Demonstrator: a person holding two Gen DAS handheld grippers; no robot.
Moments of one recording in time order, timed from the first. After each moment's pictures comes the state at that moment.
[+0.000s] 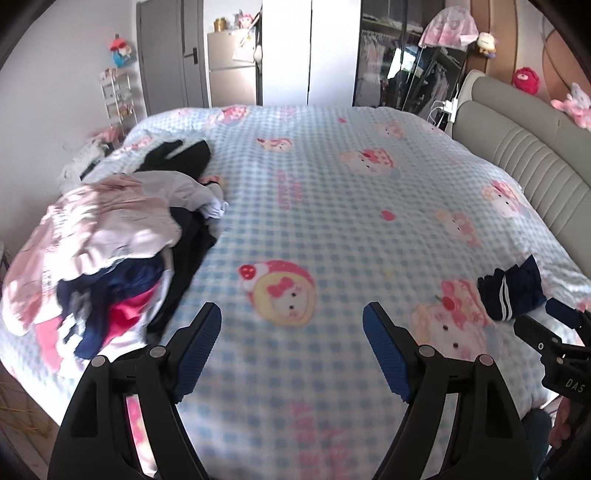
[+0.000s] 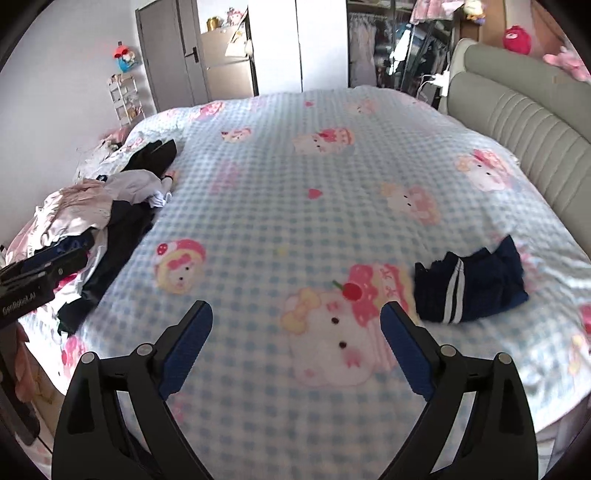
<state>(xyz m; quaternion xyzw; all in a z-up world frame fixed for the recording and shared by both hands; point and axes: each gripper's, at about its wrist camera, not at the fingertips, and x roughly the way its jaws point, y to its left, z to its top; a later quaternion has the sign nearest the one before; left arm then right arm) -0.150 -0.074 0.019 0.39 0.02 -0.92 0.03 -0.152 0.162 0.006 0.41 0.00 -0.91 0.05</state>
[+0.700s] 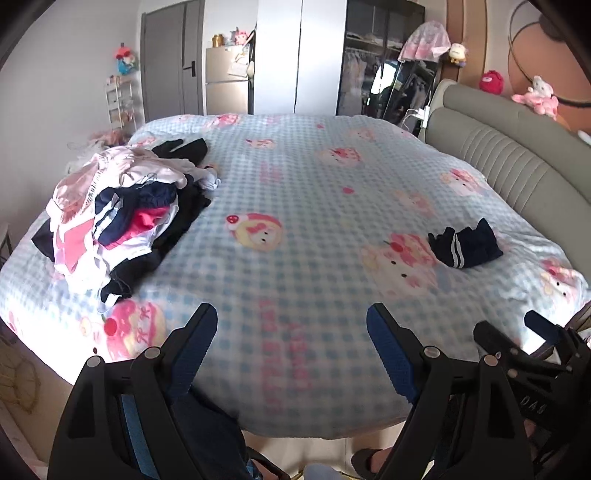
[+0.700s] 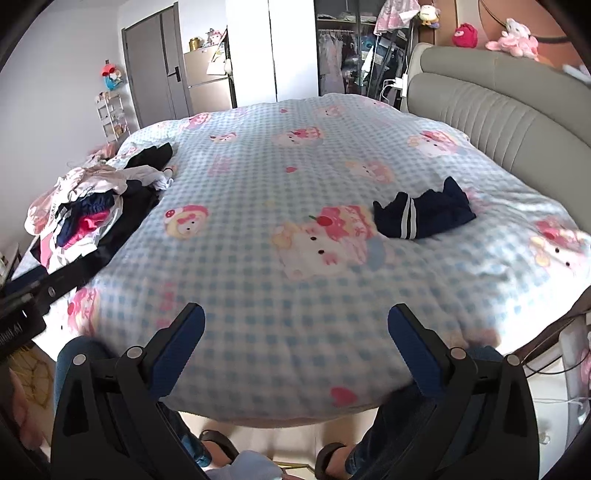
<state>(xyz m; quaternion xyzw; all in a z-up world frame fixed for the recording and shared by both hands) 0.024 -0.029 0.001 0.36 0.04 -0.93 0.01 0.013 0.180 -0.013 0.37 -0.01 -0.93 0.01</state>
